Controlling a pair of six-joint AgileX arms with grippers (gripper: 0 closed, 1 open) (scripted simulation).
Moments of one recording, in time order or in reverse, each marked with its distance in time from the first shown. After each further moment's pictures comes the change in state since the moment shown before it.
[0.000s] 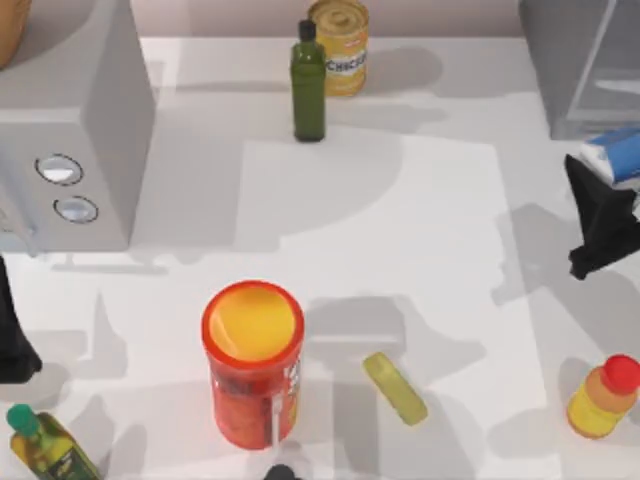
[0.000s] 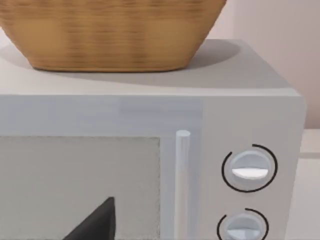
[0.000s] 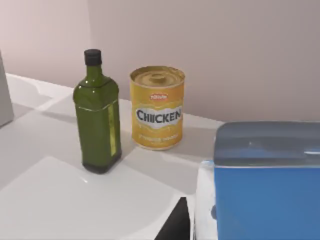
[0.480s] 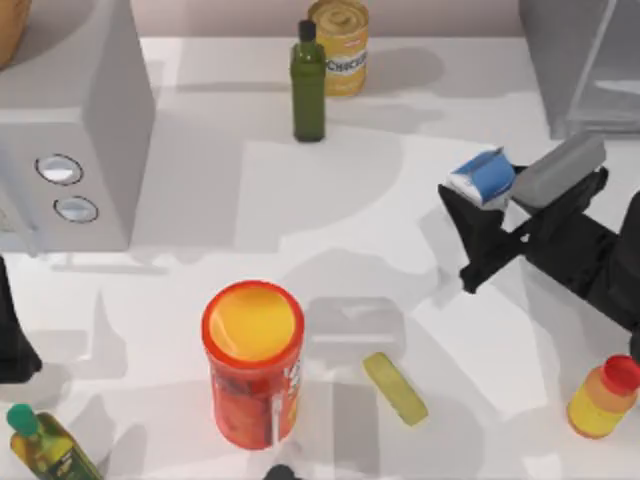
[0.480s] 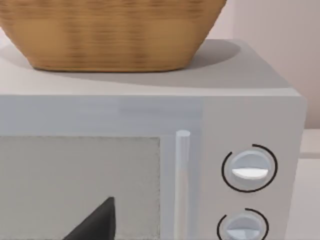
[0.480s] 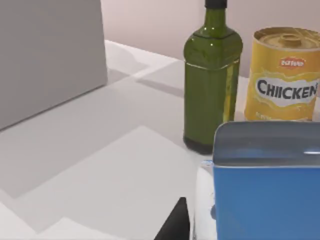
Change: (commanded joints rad) left arm 0.000 0.000 0.000 0.000 0.000 0.000; right arm 0.122 0.649 0.181 0.451 -0.116 0.002
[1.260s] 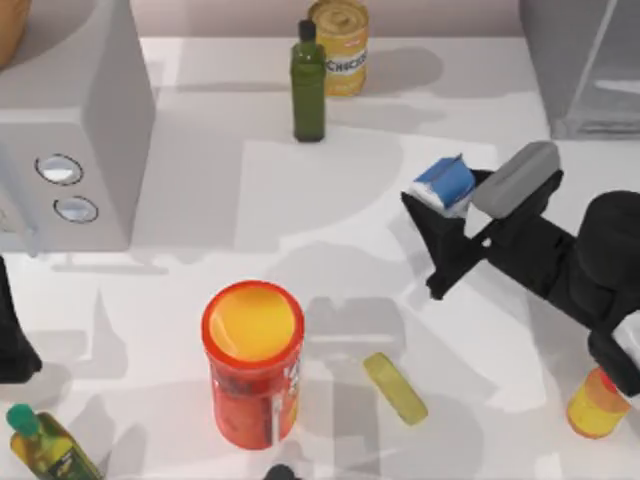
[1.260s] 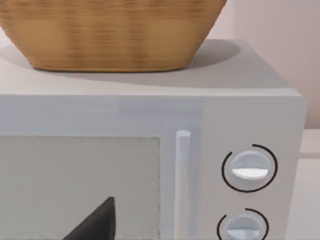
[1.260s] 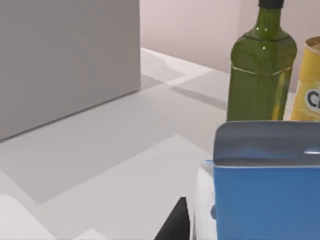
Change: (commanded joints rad) left arm 0.000 0.000 0.000 0.000 0.000 0.000; right arm 0.045 0.175 0.087 0.127 -0.027 -0.010
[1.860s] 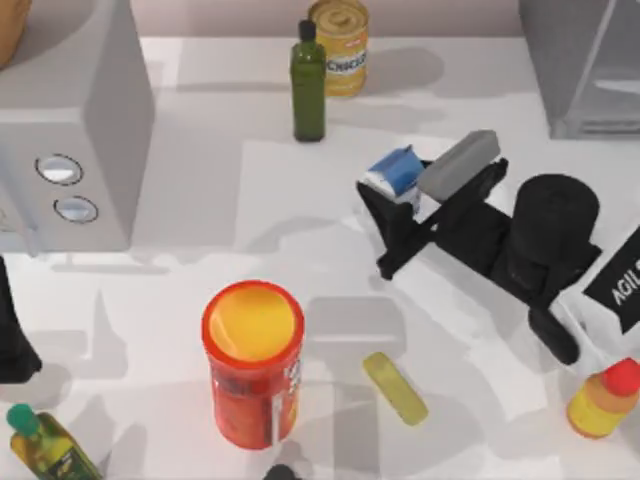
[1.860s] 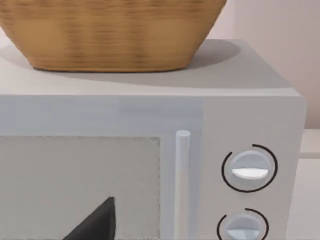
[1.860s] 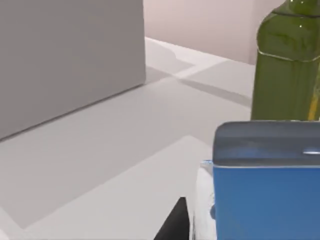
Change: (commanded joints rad) left arm 0.000 0.000 0.000 0.000 0.000 0.000; right arm 0.060 0.173 0.213 -0.062 0.052 0.024
